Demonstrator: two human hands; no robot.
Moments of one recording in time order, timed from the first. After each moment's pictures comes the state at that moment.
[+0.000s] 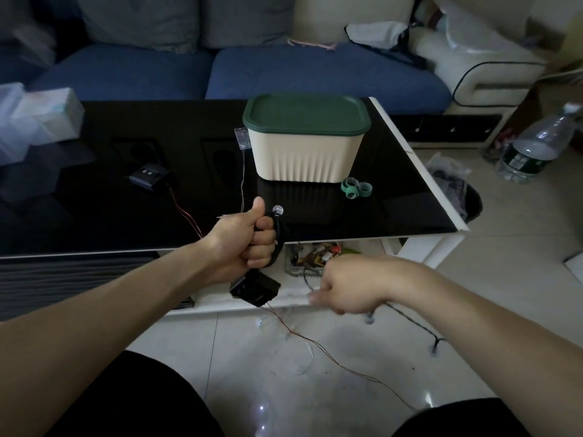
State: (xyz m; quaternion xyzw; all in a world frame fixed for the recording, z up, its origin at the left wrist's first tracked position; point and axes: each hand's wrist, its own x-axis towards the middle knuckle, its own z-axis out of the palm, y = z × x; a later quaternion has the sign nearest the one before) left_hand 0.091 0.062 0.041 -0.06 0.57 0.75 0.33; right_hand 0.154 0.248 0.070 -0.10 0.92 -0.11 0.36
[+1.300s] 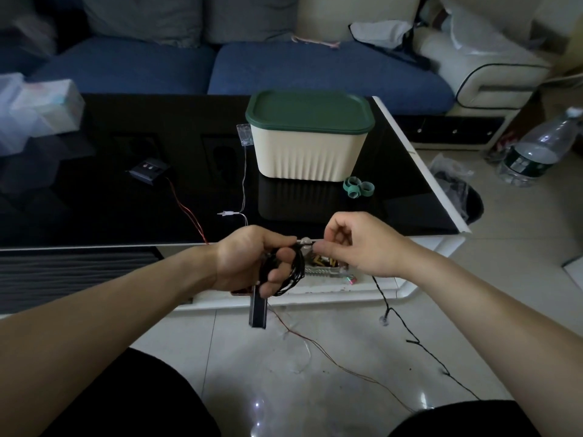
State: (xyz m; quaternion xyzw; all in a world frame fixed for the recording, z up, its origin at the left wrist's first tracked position) left_hand 0.102 0.062 0.040 0.05 0.62 0.61 0.49; right_hand 0.125 0.281 0.045 -0.10 0.92 -0.37 0.11
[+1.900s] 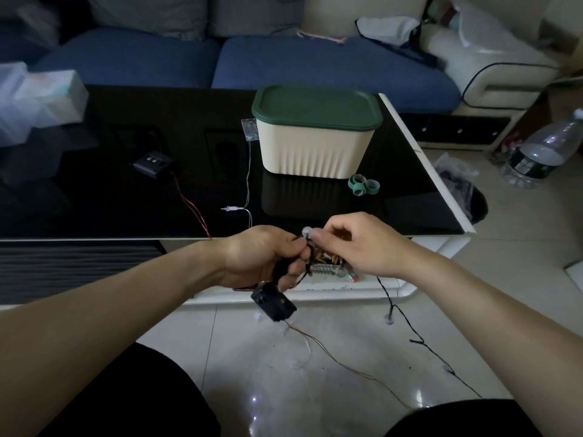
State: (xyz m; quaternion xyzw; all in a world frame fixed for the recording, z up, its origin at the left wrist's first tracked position) left_hand 0.103 0.064 0.033 0.10 0.61 0.63 0.47; right_hand 0.126 0.271 0.046 -0.12 0.92 -0.36 0.10
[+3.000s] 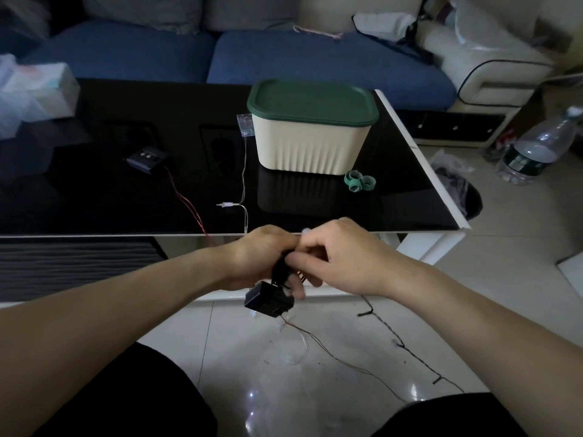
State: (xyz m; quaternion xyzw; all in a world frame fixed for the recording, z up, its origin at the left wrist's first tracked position) left_hand 0.118 0.077 0.037 0.10 0.66 0.62 0.41; right_hand 0.149 0.243 0.059 -0.23 0.91 -0.33 0.09
